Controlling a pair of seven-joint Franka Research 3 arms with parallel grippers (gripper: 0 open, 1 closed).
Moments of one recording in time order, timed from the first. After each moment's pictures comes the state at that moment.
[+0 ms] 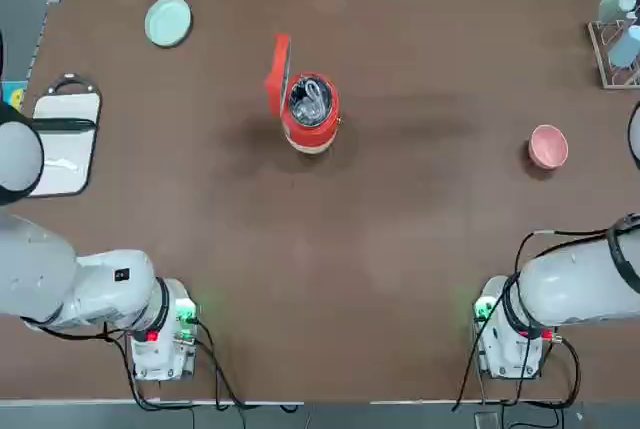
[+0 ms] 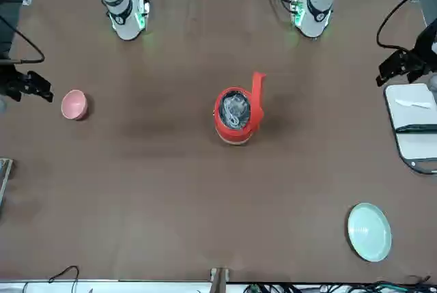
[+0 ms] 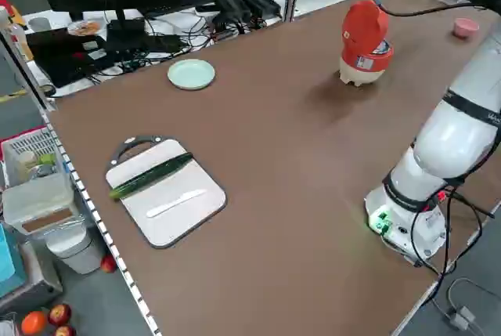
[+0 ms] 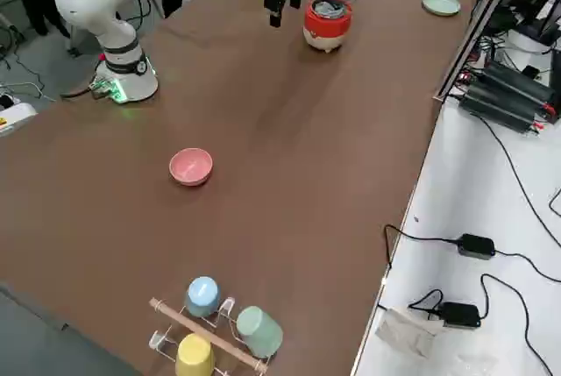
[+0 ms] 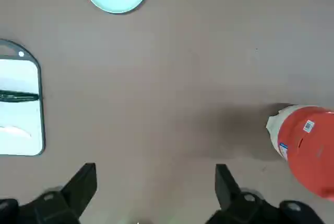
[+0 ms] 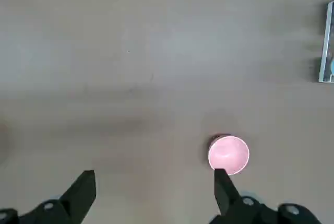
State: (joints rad) left arm 0.15 0.02 -0.20 -1.48 -0.03 1.49 -0.13; right arm 0.05 0.08 -0.07 -1.45 -0.03 1.50 0.00
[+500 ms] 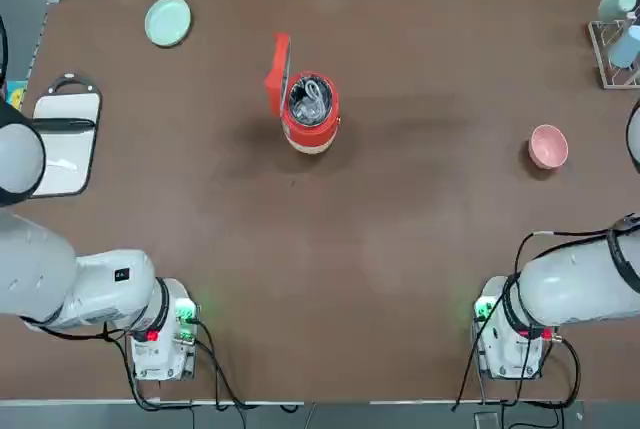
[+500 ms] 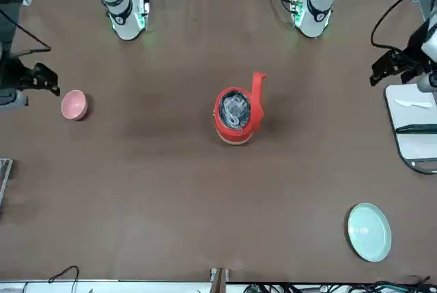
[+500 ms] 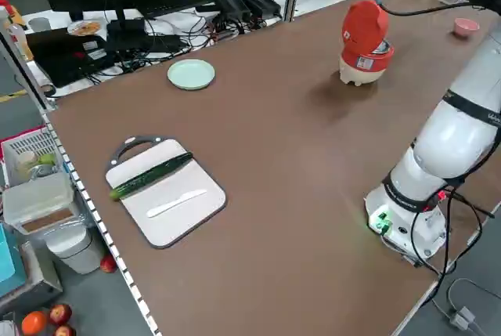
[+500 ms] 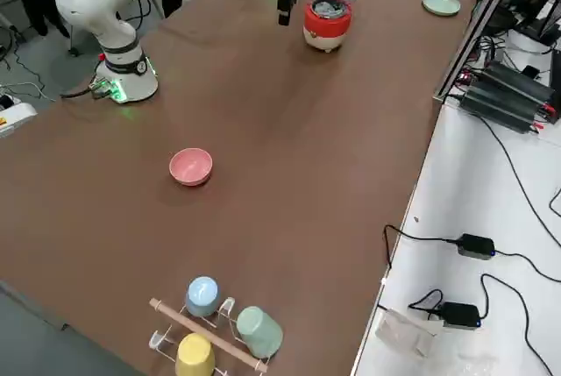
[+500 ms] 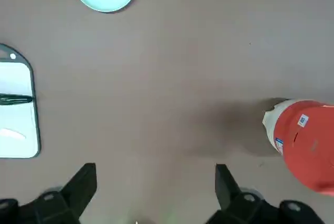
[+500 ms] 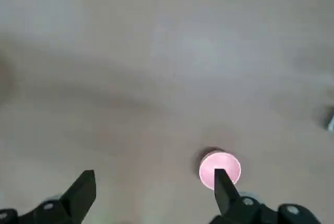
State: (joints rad) left arm 0.15 0.02 -0.24 -1.48 -0.03 1.49 -0.15; right arm 0.07 0.09 -0.06 -1.47 -0.01 1.49 -0.34
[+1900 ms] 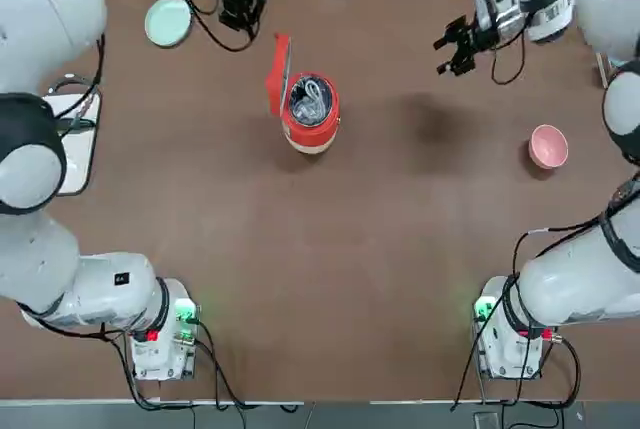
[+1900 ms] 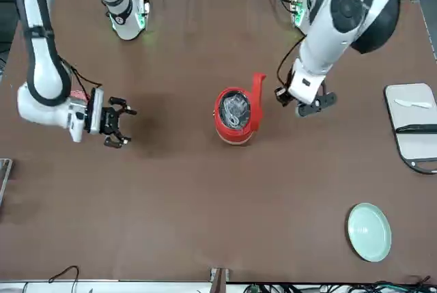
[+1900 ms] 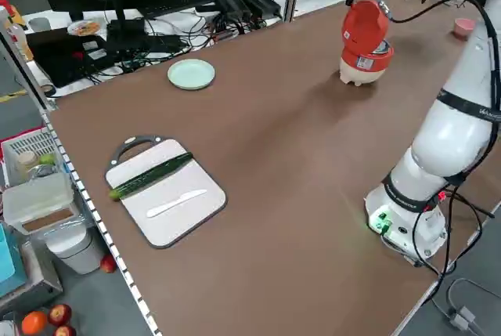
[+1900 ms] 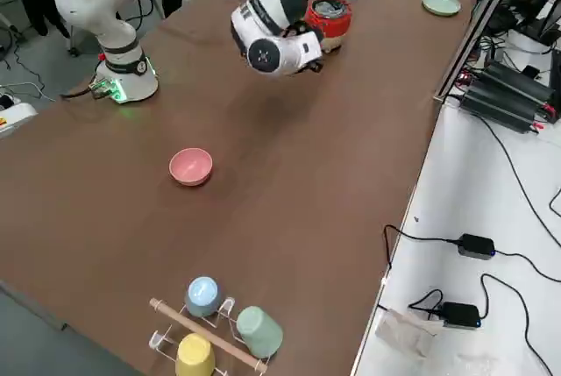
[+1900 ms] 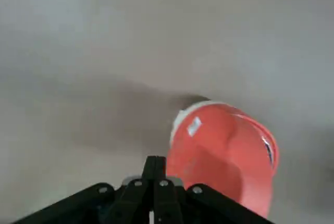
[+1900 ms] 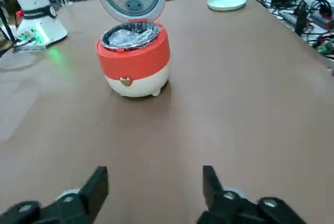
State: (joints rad) left arm 0.06 0.15 -0.62 -1.77 -0.03 1.91 -0.88; right arm 0.07 0.28 -0.06 -2.11 1.18 1.93 -2.23
